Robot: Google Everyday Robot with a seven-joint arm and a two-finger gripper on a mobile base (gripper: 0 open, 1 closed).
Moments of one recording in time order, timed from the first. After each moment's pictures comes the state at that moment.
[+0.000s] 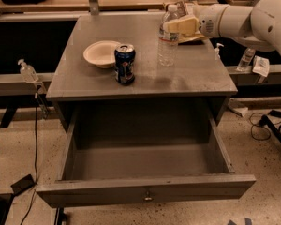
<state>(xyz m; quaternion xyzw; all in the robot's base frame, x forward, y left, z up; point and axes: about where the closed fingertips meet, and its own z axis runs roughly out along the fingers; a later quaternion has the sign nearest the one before) 0.788 -0.150 0.967 -0.32 0.70 0.22 0.60</state>
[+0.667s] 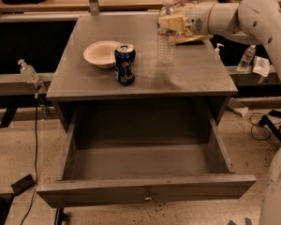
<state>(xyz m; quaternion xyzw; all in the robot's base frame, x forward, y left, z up) 0.800 -0.119 0.959 -0.36 0.69 0.22 0.59</state>
